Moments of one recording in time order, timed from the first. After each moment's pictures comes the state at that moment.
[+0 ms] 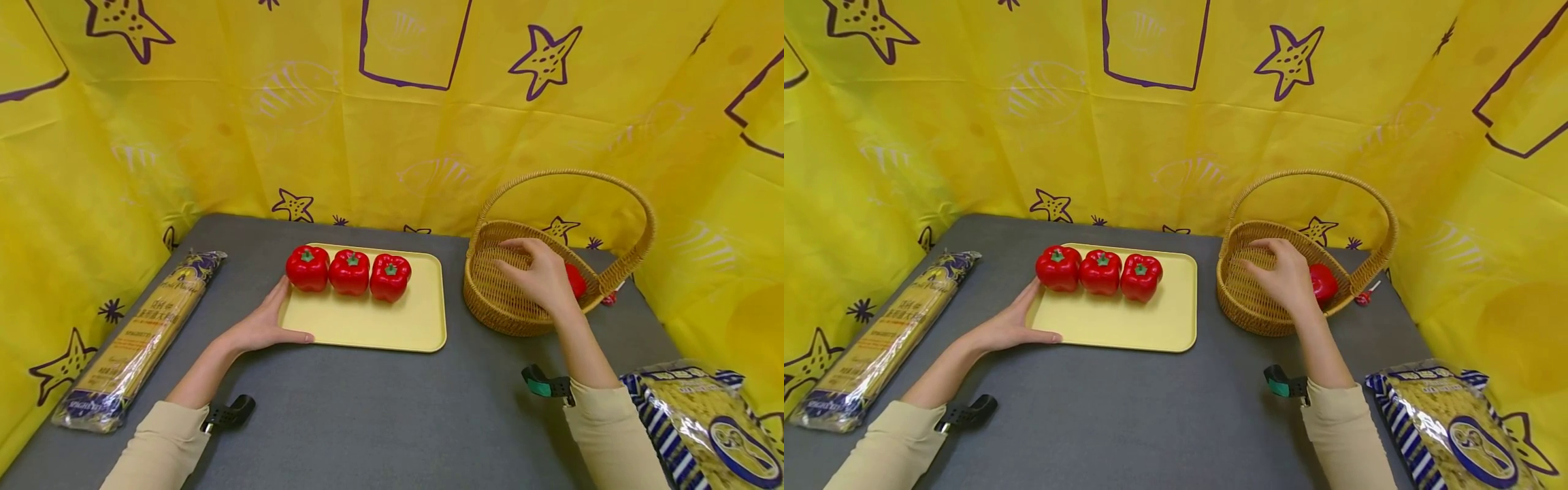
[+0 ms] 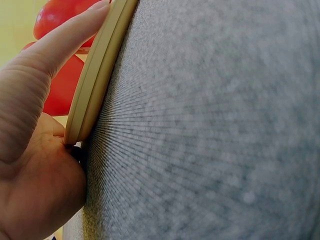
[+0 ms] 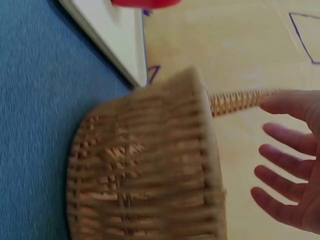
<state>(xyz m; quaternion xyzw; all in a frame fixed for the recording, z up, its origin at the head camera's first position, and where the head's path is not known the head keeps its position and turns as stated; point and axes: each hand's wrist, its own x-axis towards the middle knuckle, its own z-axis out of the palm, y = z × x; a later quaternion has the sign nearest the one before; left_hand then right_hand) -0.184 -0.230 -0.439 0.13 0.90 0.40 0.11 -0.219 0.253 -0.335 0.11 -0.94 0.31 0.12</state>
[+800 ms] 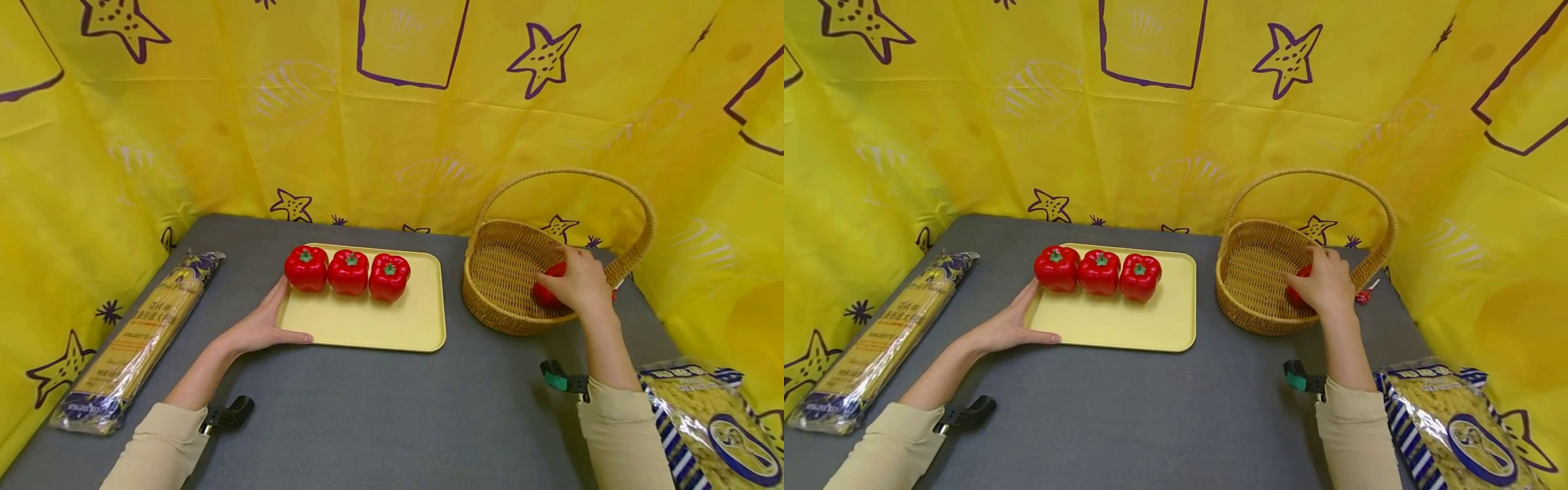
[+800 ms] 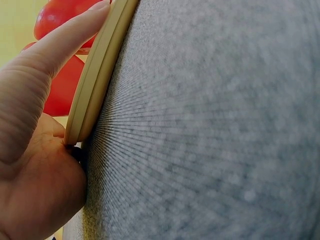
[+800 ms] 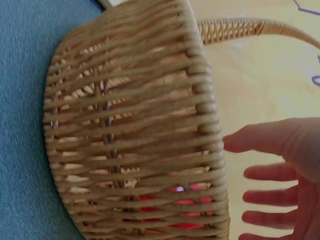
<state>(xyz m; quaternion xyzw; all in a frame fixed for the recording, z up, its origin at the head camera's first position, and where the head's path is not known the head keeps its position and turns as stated) -0.183 -0.229 -0.438 0.13 0.90 0.40 0.11 -0.217 0.308 -0.332 -0.01 -0.98 0.18 0.03</state>
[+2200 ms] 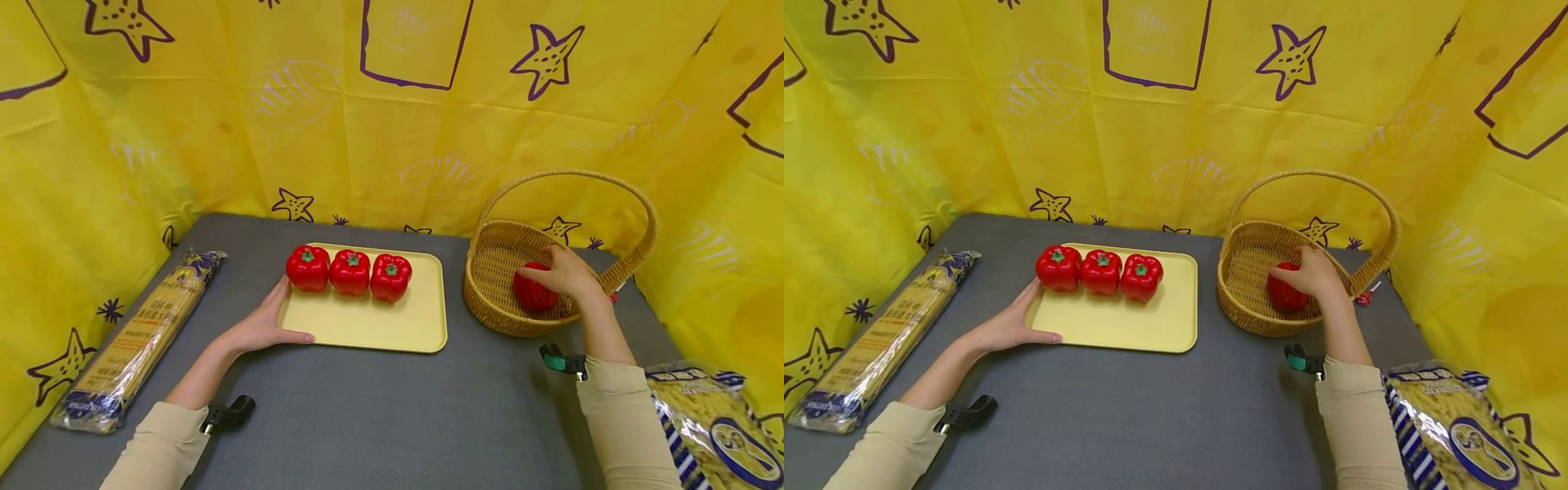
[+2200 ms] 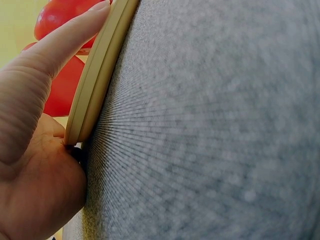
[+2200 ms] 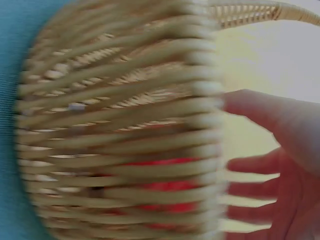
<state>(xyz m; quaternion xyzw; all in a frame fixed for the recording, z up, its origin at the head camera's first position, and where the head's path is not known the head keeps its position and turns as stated) -0.183 -0.229 -0.439 0.13 0.90 0.40 0.11 -0.250 0.307 -0.333 0.04 -0.98 0.18 -0.09</state>
